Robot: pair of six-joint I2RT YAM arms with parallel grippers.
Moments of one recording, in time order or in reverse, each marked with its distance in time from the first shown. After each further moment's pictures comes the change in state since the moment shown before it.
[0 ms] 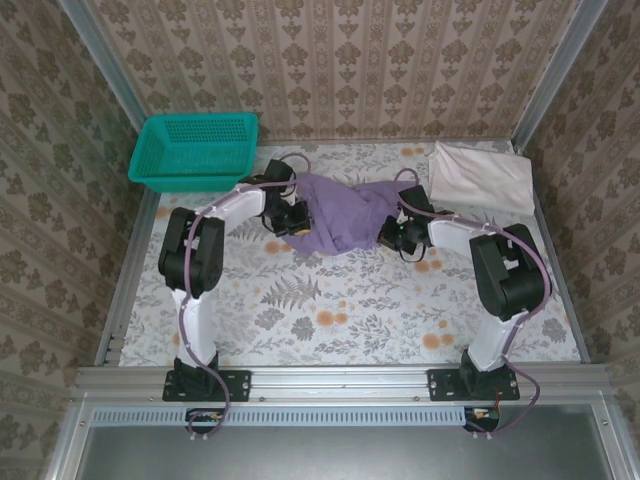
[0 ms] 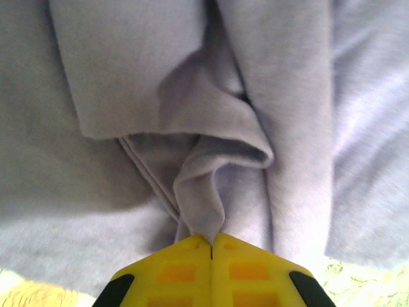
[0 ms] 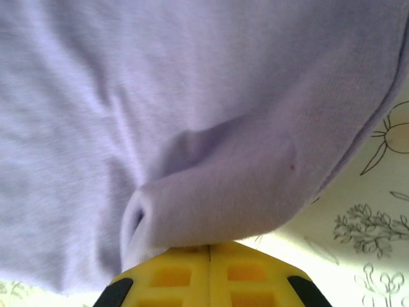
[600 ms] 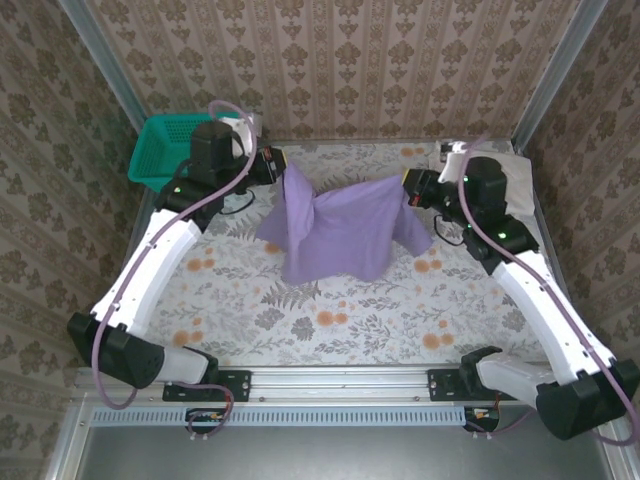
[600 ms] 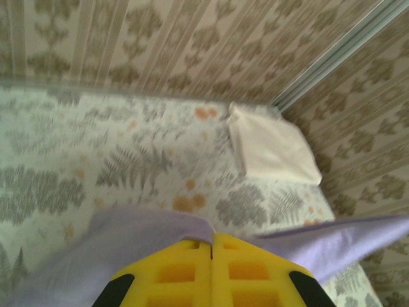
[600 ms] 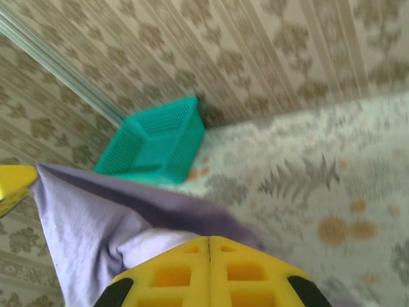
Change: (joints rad) left arm -0.005 -0.657 0.006 0.164 -0.116 0.065; right arm 0.000 -0.691 0.127 -0.043 0.068 -0.214
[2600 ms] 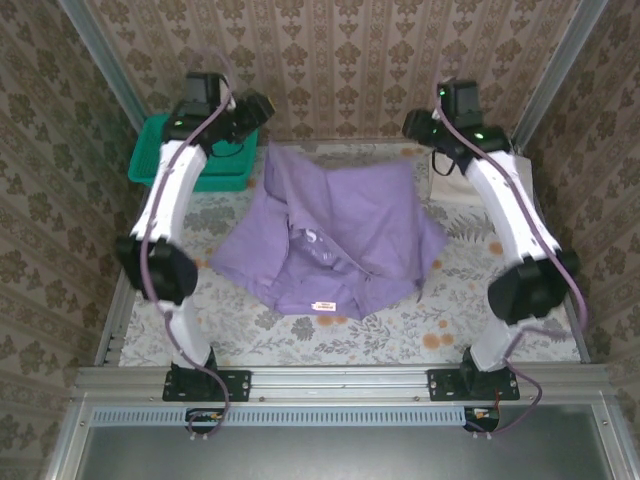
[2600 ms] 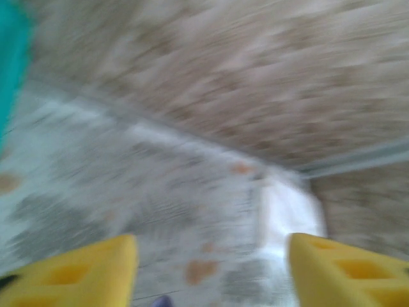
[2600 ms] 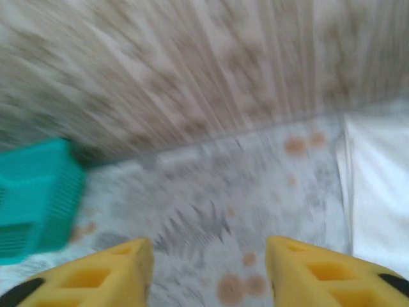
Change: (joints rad) left arm 0.227 0.602 0.586 -0.262 0.055 -0.201; right arm -0.122 0.695 0.716 -0.447 0.231 -0.083
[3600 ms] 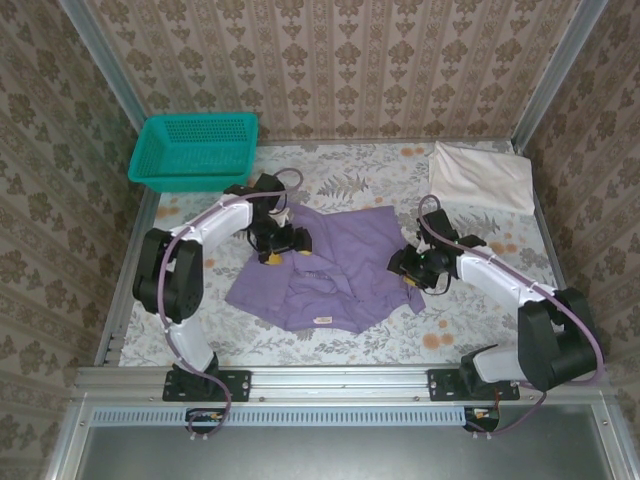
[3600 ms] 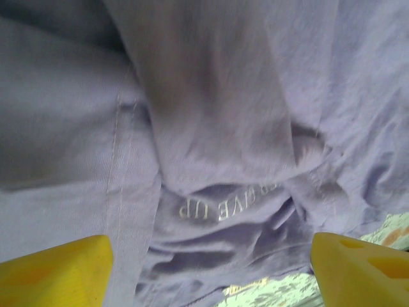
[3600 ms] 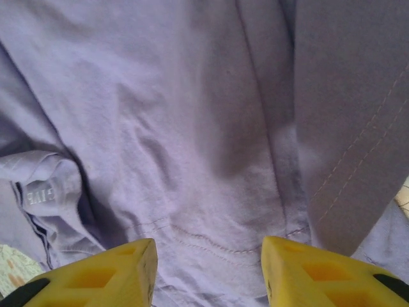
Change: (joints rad) left arm -0.241 -0.143 -0.751 -0.160 0.075 0.217; right arm 0.139 -0.414 -1.088 0.171 -0.322 0.362
